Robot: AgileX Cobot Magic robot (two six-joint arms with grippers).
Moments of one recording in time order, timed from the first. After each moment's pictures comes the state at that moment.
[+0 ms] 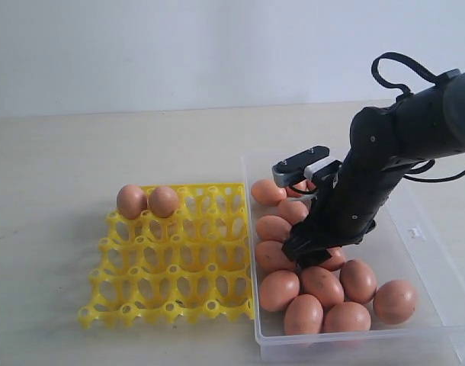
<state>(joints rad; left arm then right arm) -0.08 0.03 0.00 0.10 0.33 -0.03 0.42 1.93 -1.04 0.13 0.58 -0.26</state>
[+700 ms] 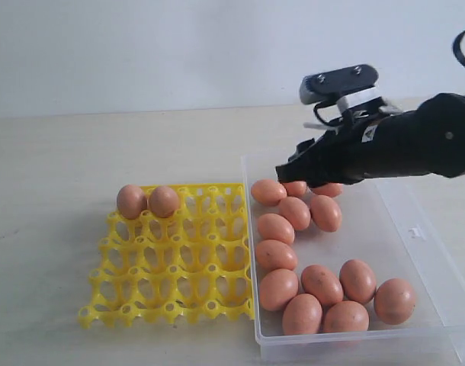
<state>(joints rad) -0.08 0.03 0.00 0.10 0.33 -0.03 0.44 1.62 -0.82 0.20 0.00 -0.14</state>
